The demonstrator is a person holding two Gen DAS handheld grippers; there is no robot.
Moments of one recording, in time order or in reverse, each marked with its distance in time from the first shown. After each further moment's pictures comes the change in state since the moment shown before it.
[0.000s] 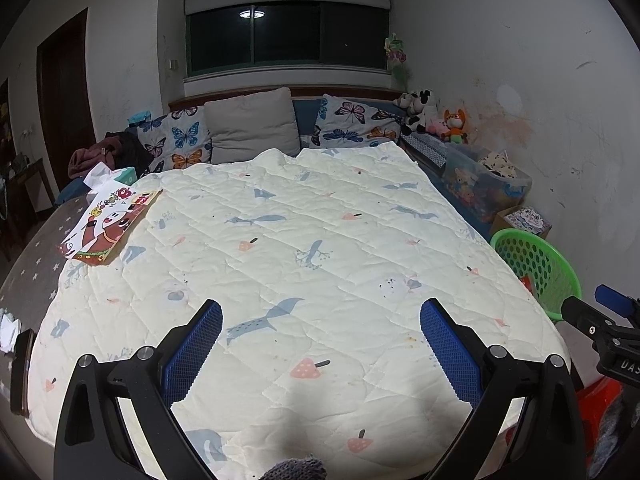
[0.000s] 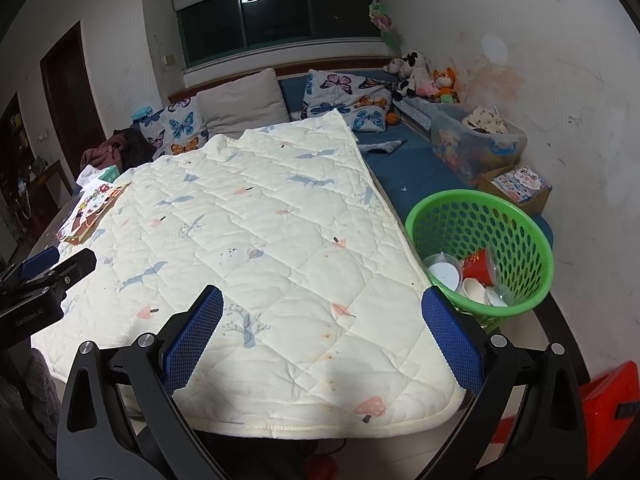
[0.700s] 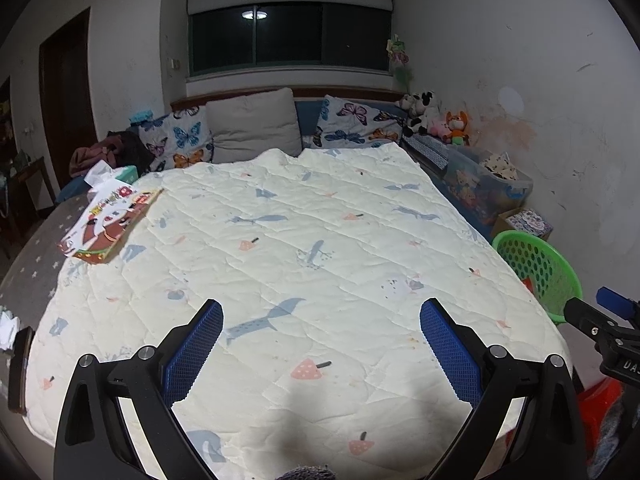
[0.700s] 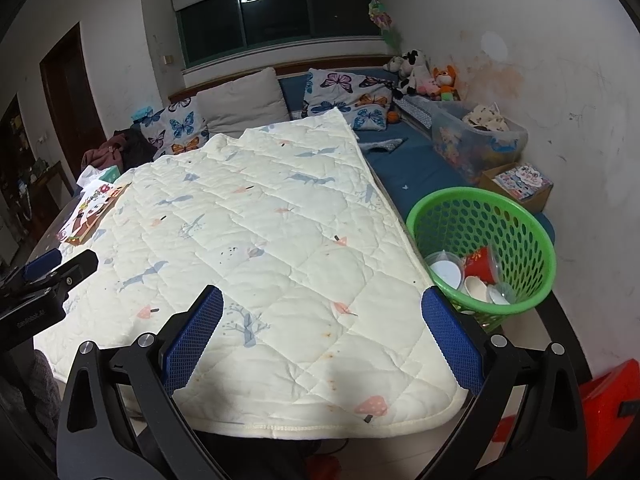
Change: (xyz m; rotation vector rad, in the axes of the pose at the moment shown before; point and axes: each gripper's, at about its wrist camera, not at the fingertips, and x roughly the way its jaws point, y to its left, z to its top) left arm 0.002 0.000 -0.004 -0.012 -0.014 0.011; right arm 0.001 -0.001 0.001 0.008 0.002 0.006
